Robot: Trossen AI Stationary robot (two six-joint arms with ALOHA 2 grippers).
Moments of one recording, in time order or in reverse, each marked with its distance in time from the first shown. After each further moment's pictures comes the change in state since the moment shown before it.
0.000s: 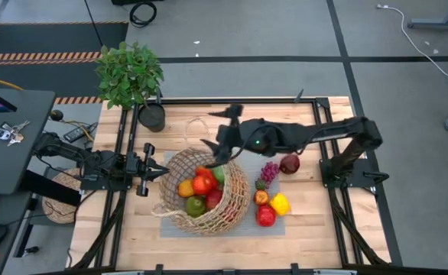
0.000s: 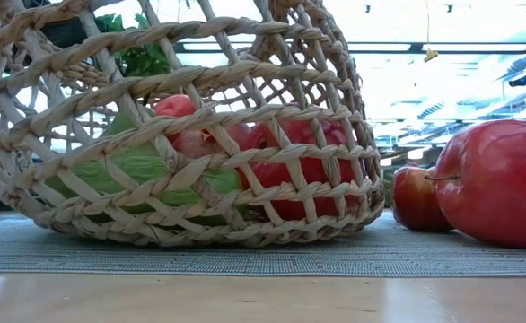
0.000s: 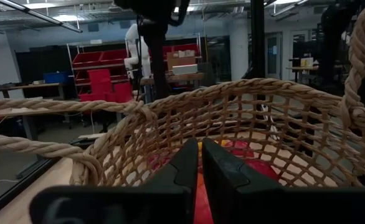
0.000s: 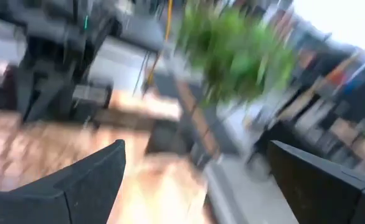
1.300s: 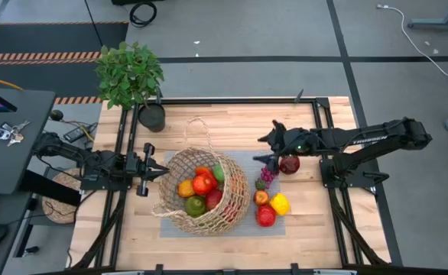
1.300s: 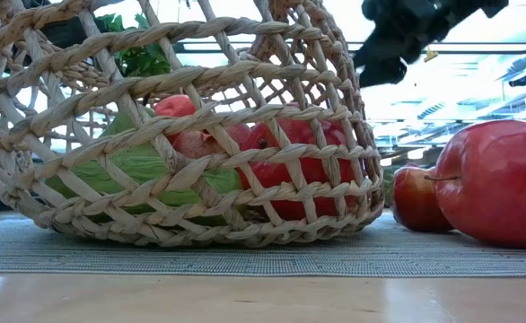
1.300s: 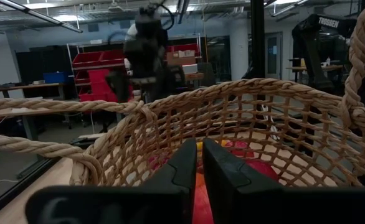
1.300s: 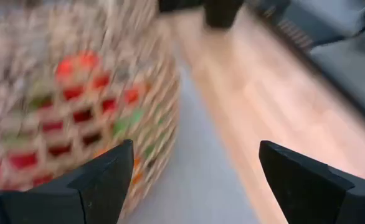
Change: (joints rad) left arm 0.000 0.000 0.000 0.000 0.000 0.000; right arm -0.087 -0.604 -0.863 -0.042 -0.318 0.555
